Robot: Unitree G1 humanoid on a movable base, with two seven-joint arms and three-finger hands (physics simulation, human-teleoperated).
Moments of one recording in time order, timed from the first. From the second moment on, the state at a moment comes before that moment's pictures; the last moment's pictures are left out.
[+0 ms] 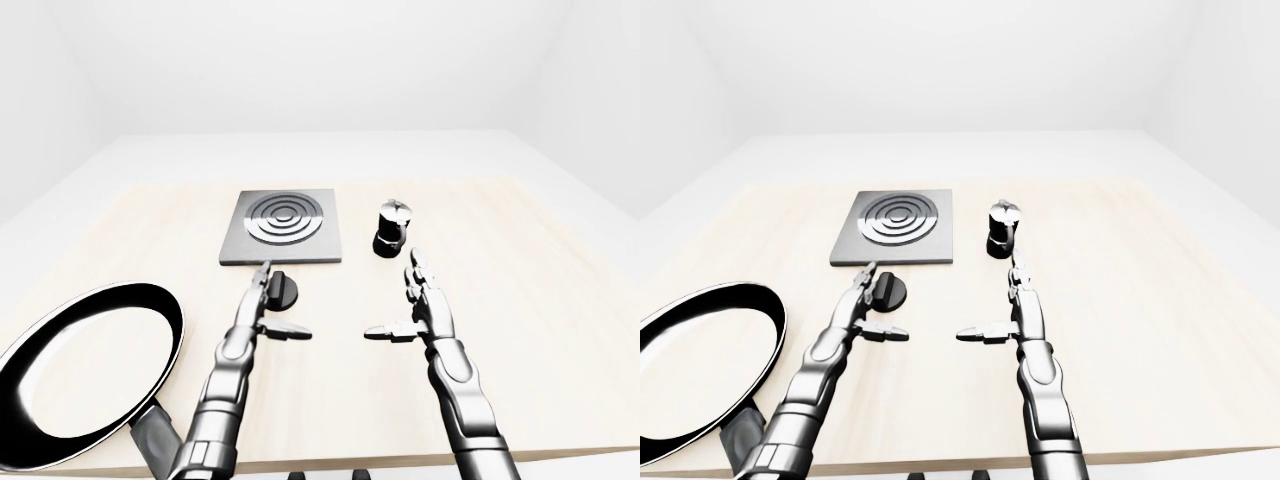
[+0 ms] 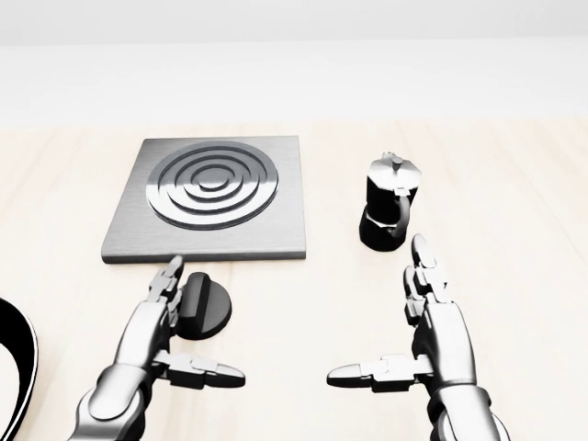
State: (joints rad) left arm -0.25 0.06 0.03 0.43 0.07 0.09 -0.12; right arm -0.02 -0.02 -0.03 0.05 0.01 0.01 0.04
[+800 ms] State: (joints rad) left arm -0.05 0.02 -0.05 0.13 0.20 0.09 -0.22; right arm -0.02 -0.02 -0.03 0.06 0.00 0.00 0.05
